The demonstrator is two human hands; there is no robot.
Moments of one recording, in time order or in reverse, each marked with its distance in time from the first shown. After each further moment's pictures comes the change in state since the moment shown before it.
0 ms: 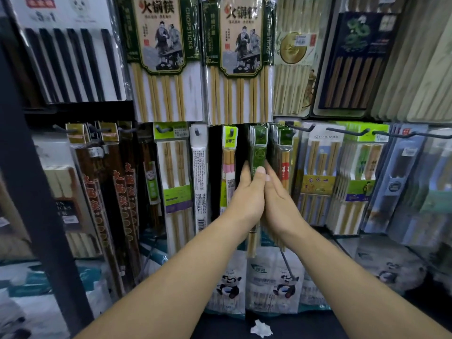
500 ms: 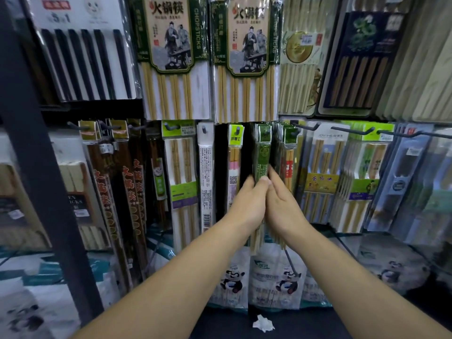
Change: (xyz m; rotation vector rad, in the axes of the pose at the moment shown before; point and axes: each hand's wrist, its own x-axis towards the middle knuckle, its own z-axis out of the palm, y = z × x) left_hand -0.016 -0.001 -0.007 0.065 -0.028 -0.075; right_hand -0.007 -0.001 0.003 -0.054 0.011 0.030
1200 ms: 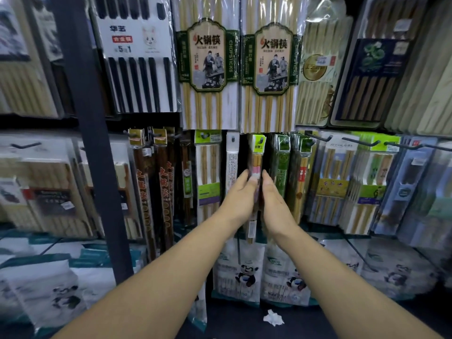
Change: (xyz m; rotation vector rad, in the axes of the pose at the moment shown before) left_hand -0.025 0.010 -0.058 0.017 0.076 0.075; right_hand -0.027 -0.033 0.052 0.177 -0.072 0.053
